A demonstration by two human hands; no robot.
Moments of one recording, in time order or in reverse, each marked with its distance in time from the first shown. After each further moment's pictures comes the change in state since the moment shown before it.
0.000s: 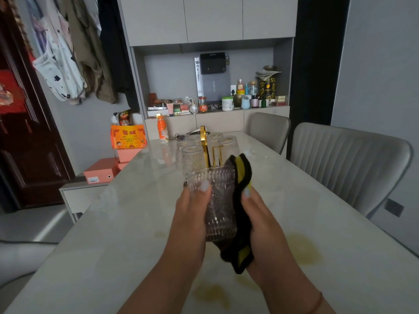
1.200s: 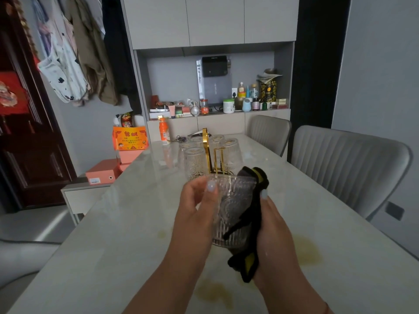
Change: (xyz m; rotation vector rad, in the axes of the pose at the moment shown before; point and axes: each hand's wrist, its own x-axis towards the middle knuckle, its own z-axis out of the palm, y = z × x) left_hand -0.011 0.009 0.003 0.170 0.002 0.024; right_hand -0.009 0.000 0.004 -0.047 0.295 0.007
